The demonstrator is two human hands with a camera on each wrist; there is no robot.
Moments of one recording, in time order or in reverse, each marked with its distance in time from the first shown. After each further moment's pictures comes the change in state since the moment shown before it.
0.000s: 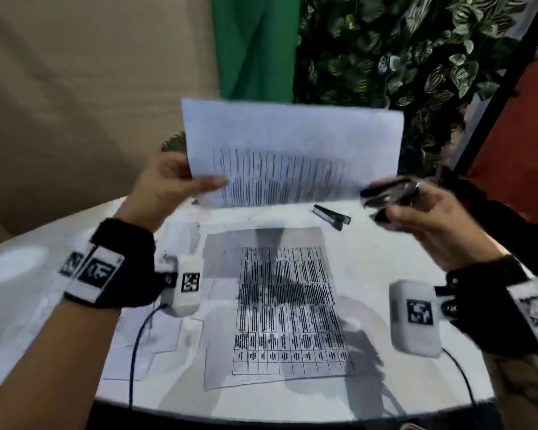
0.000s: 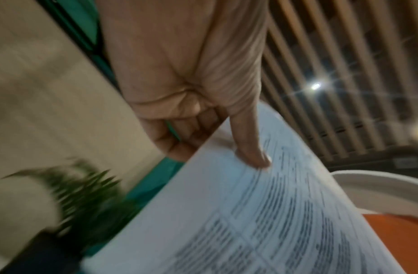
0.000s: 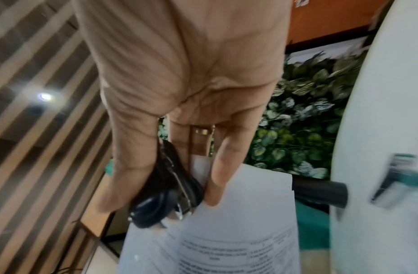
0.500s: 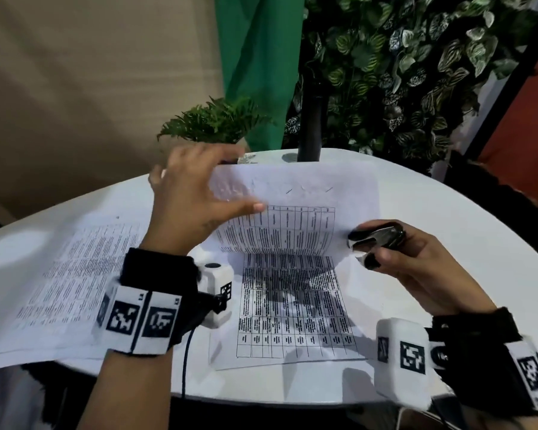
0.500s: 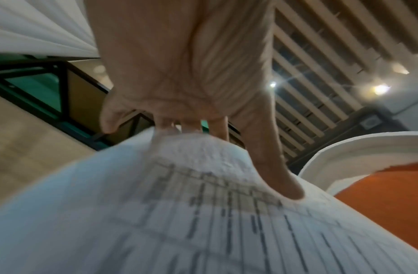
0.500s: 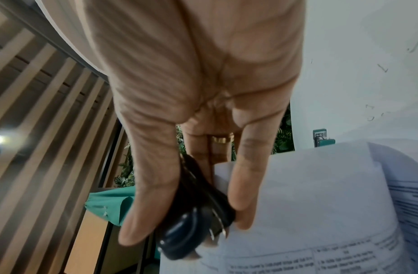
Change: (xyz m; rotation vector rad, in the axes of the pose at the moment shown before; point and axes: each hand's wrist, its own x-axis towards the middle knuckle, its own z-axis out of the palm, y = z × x) left_hand -0.039 0.012 0.038 0.813 0.146 0.106; right_hand -0.046 0.039 0.026 0.172 0.003 0.207
